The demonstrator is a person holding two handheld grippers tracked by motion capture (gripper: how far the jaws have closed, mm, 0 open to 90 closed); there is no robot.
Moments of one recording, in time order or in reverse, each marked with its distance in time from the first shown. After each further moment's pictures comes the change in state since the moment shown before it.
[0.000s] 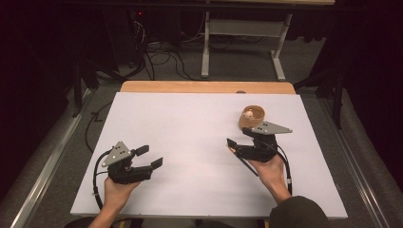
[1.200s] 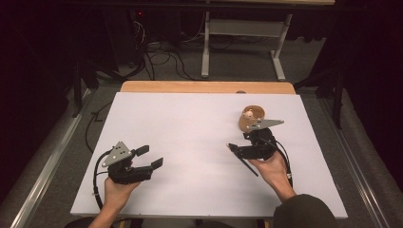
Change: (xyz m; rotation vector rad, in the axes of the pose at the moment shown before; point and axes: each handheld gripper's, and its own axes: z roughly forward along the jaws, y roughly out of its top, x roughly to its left) left arm -0.001 0.000 0.000 0.000 -0.003 0.001; right arm -0.003 0.010 0.004 0.239 -0.010 -0.021
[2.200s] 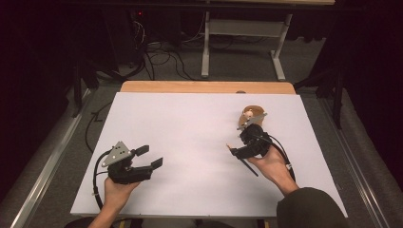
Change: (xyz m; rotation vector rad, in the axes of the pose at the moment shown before) left arm 0.000 0.000 0.000 -0.003 0.000 -0.003; right arm 0.004 0.016 0.014 0.303 -0.029 -0.077
